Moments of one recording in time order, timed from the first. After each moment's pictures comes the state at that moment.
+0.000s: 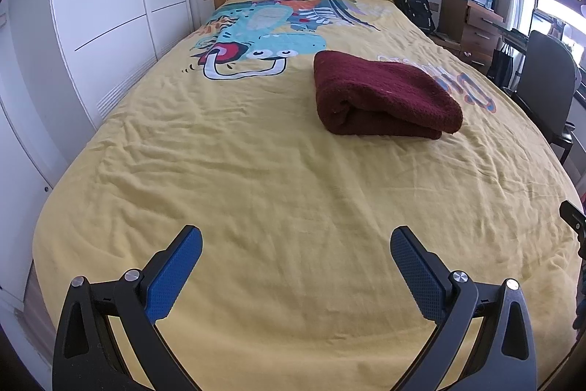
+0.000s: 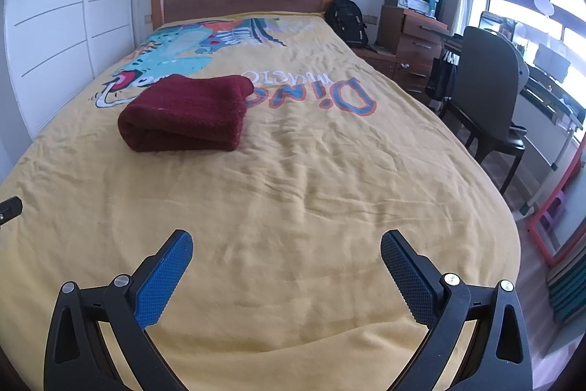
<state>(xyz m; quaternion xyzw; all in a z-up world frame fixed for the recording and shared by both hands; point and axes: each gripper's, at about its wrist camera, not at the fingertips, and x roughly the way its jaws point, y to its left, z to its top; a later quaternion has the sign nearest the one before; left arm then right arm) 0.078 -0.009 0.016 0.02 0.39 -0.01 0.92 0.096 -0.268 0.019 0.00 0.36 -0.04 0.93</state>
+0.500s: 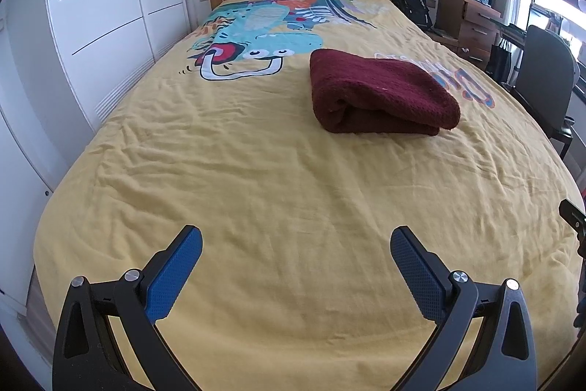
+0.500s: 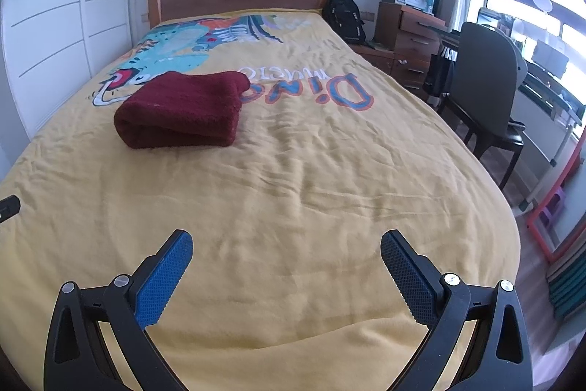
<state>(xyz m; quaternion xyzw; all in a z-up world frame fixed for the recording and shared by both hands) 0.078 -0.012 0.014 0.03 0.39 -0.01 0.92 0.095 -0.272 0.016 0.00 0.37 -0.04 0.93</state>
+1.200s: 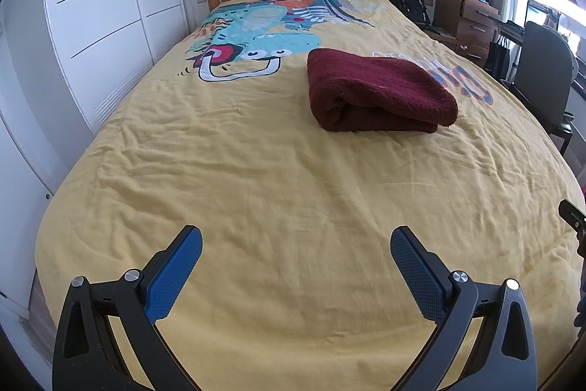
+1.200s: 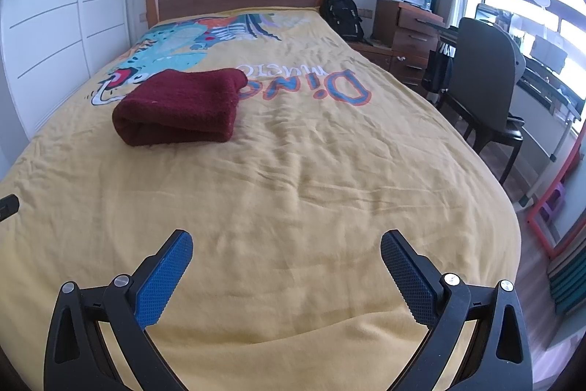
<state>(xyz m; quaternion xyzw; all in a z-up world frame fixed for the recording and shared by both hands) 0.077 -0.015 0.012 0.04 0.39 -0.01 0.92 0.092 -0.275 0.008 0.01 0.37 -0.04 0.93</state>
